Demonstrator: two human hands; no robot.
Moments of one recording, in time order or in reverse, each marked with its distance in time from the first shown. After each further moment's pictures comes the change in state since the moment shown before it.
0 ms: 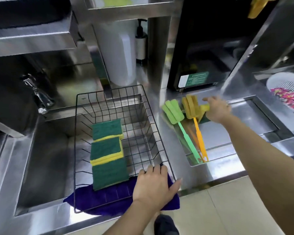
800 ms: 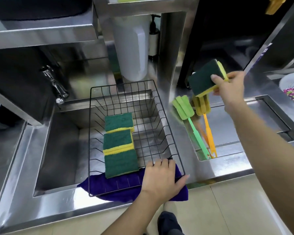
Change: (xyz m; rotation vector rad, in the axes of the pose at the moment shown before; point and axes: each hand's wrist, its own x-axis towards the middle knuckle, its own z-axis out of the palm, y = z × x) left_hand -0.010 -0.004 0.002 0.005 0.129 0.040; right_hand -0.023 -0.046 -0.034 1.065 0.367 0.009
